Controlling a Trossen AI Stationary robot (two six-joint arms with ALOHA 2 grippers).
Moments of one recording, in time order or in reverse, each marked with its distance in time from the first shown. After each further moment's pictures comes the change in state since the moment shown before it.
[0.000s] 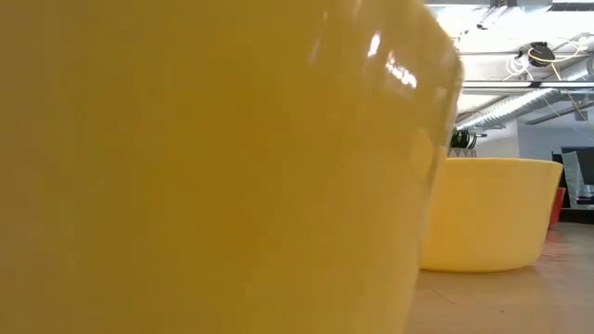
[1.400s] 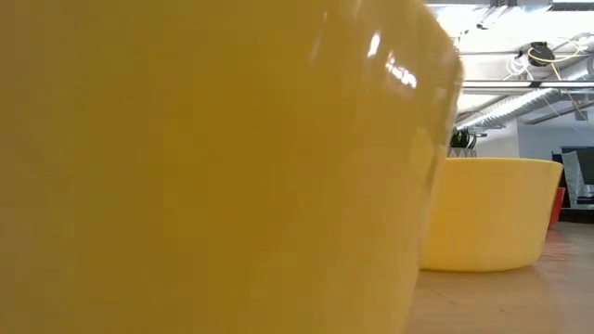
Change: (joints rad) left arm 0.414 0.416 0.428 -0.185 0.096 0.159; right arm 0.000 -0.003 0.000 -0.050 0.000 0.072
